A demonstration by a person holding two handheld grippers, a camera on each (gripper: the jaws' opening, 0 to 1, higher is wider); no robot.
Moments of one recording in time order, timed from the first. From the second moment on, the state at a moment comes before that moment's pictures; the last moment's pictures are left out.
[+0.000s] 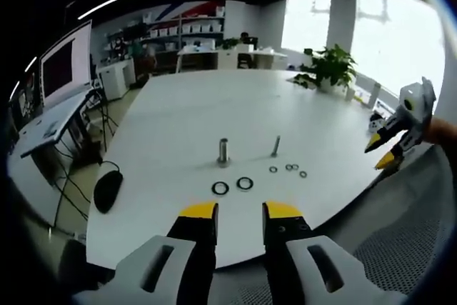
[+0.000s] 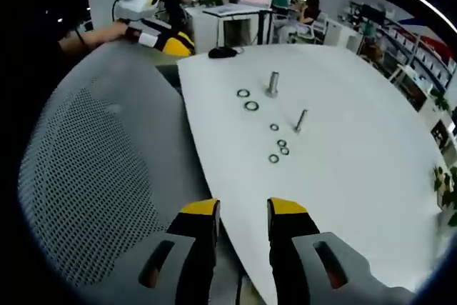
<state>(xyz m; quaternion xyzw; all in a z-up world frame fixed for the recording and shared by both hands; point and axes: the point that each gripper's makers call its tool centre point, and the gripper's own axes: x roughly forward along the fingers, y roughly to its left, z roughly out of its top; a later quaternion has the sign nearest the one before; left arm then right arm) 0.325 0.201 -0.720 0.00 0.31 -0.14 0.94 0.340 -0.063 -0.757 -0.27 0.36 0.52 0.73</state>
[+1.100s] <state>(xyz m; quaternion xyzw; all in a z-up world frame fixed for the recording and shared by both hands) 0.331 0.215 -0.715 -0.02 0.30 -0.11 0.95 0.419 -0.003 -0.847 -0.30 0.40 0.57 0.65</state>
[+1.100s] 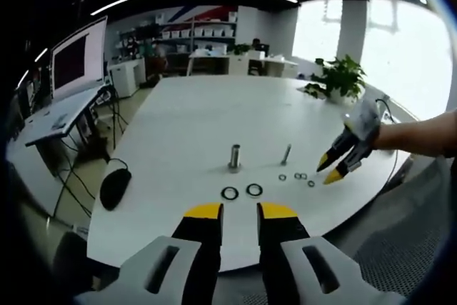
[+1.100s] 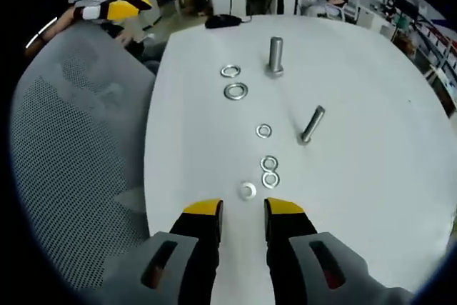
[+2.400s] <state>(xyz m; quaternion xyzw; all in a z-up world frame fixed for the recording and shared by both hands) 0.329 0.215 -0.718 -0.02 0.31 -0.11 0.95 0.424 0.009 -0.866 -0.36 0.37 0.57 0.64</state>
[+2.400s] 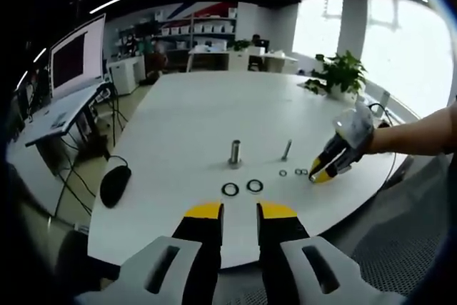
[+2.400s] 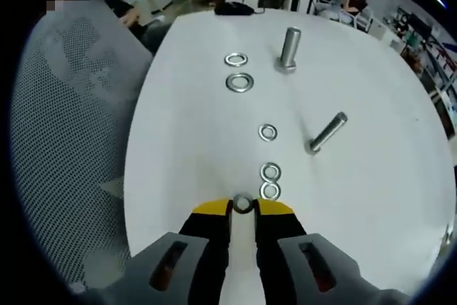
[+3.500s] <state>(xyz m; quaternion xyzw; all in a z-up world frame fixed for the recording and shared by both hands) 0.326 0.214 -0.722 -0.01 0.32 -0.11 0.94 0.432 0.028 -0.813 -0.36 0.32 0.59 0.65</state>
